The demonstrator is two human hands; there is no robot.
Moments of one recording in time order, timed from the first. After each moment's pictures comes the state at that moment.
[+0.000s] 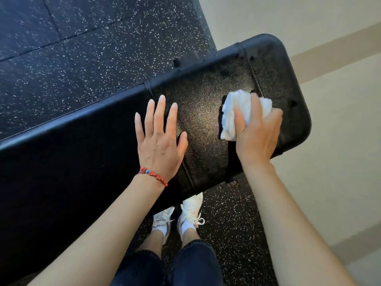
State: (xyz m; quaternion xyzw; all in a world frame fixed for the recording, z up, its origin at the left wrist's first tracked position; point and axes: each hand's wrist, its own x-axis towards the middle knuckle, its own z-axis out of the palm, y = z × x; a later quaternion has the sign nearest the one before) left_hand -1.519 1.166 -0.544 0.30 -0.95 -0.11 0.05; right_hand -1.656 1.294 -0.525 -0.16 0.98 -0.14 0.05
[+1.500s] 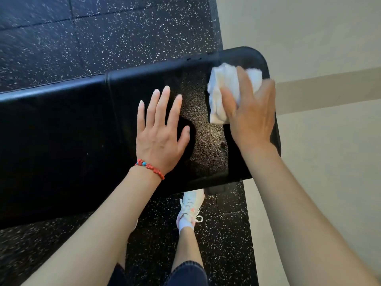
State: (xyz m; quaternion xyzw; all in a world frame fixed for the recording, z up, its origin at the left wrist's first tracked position) left_hand -1.606 1.227 -0.552 0.35 -0.93 -0.08 0.06; right_hand -1.773 1.302 -0.534 -0.36 0.91 -0.17 0.08
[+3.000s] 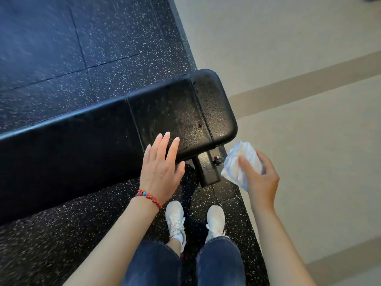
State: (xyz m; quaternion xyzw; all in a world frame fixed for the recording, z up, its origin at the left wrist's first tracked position) left_hand -1.526 1.317 -0.409 0.28 -0.95 -0.16 -0.02; right_hand -1.661 1.487 -0.409 0.11 0.82 -0.52 0.21
